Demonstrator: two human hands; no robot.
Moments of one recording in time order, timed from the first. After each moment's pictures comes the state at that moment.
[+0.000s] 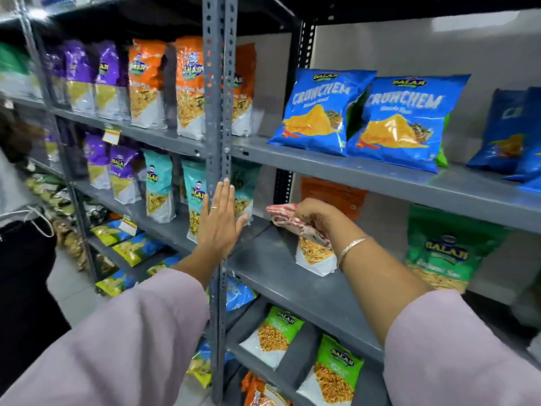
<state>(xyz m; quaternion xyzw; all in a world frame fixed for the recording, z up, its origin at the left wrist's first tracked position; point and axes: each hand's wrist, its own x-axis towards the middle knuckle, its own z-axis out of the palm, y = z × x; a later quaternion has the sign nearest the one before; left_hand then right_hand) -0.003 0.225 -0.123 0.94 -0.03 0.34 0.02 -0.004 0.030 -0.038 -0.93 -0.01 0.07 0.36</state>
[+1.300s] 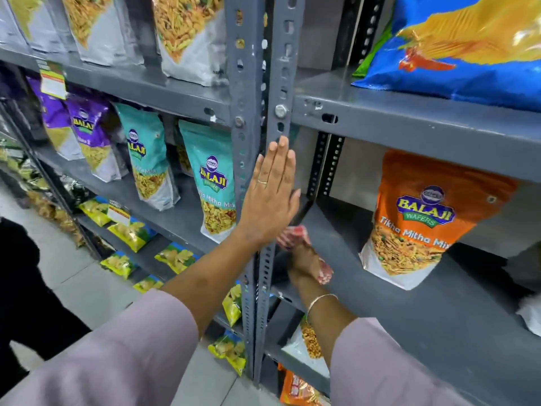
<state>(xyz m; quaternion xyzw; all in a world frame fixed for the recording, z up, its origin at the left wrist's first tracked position) 0.193 0.267 -0.156 0.81 -0.25 0.51 0.11 0.186 0.166 -0.278 -0.95 0.13 0.00 0.28</state>
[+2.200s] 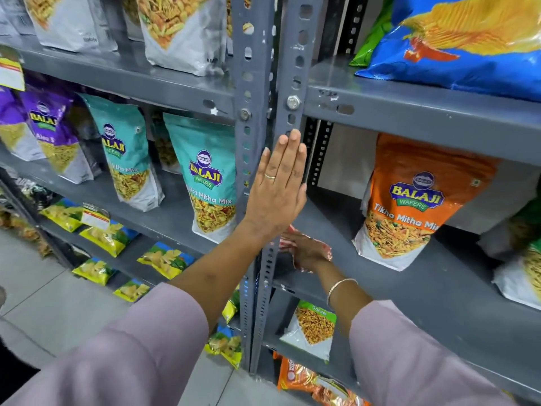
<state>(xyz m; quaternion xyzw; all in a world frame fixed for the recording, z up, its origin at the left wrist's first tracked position) 0.193 0.269 -0.155 0.79 -0.26 0.55 0.07 0.201 0.150 -0.277 -0.92 0.07 0.09 0.38</state>
